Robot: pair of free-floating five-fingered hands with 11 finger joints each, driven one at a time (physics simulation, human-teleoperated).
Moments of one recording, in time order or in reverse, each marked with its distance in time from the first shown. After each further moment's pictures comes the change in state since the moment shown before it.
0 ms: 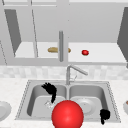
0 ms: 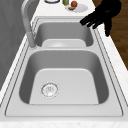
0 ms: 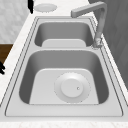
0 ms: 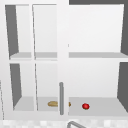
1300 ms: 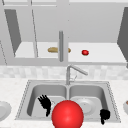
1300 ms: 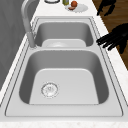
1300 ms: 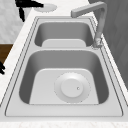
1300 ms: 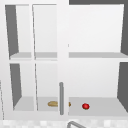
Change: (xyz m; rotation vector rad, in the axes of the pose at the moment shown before) left hand 0.039 -0.086 0.077 0.014 -0.137 0.005; right hand 0.000 0.000 0.000 0.000 0.000 0.000
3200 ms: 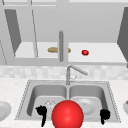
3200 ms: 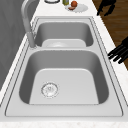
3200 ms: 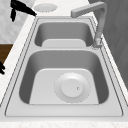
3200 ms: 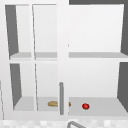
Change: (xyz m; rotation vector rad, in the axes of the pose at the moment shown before) left hand 0.026 -0.019 0.048 -0.105 -0.113 0.333; right hand 0.000 0.000 0.000 0.000 0.000 0.000
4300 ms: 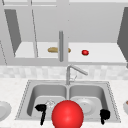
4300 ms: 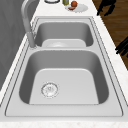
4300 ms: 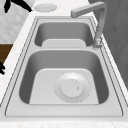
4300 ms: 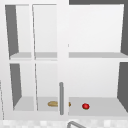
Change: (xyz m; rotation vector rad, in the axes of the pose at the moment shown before) left hand 0.028 0.049 0.009 -0.057 -0.017 0.200; right hand 0.000 0.000 0.000 0.000 0.000 0.000
